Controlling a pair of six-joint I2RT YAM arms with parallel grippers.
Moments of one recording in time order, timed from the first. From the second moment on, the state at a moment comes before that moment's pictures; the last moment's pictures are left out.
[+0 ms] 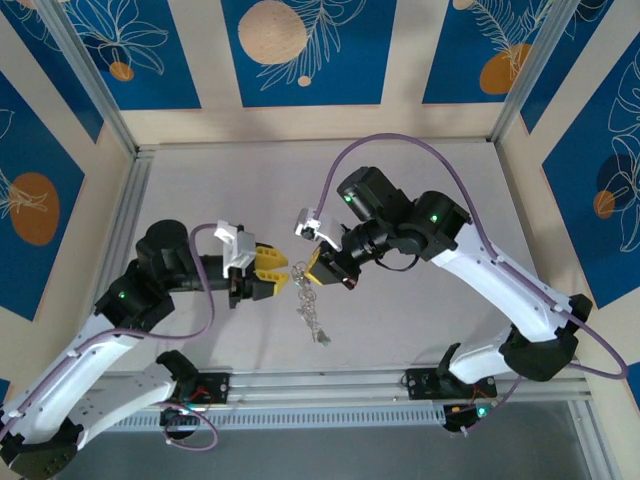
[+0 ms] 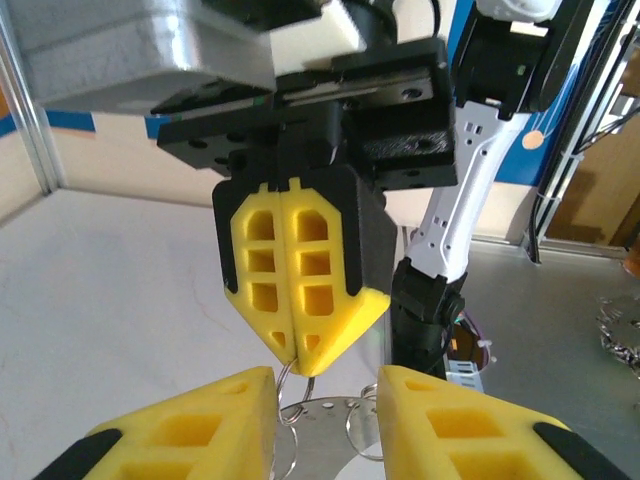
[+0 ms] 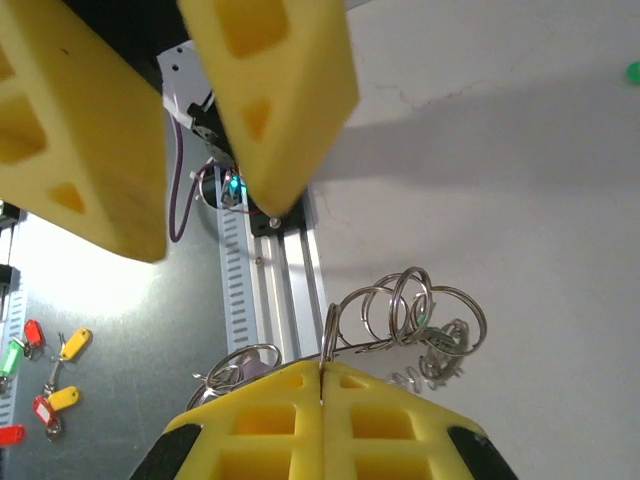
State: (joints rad) left arm -0.70 0.78 0.97 -0.39 0.76 0.06; right arm 0.92 1.39 1.71 -1.21 -0.53 -0.16
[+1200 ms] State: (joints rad) left arm -0.74 0.91 0.98 -0.43 0.88 0.06; right arm 0.96 1.43 1.77 -1.32 -0.54 -0.24
